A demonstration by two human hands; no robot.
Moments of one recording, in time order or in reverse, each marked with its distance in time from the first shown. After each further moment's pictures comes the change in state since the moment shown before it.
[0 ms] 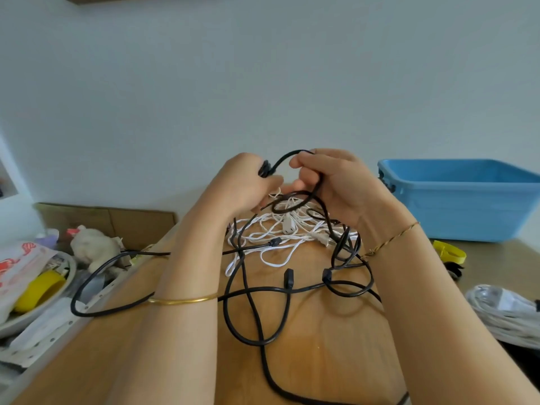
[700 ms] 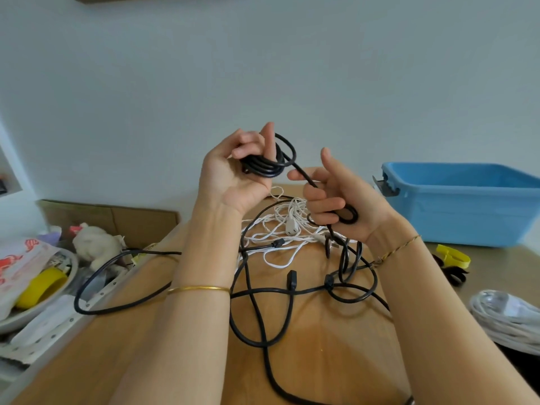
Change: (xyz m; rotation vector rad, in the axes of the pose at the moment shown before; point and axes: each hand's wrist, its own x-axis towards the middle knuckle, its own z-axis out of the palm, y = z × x) left_hand 0.003 -0.004 -0.007 -2.288 -0.256 -0.189; right_hand 0.008 0.018 -0.028 0.073 -0.218 0.211
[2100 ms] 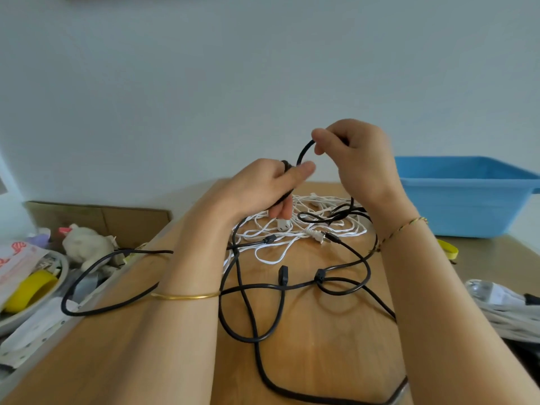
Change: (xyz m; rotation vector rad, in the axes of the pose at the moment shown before) left_hand -0.005 -0.027 0.000 2.054 -0.034 -0.029; right_hand -0.016 -0.033 0.019 -1.108 0.714 -0.560
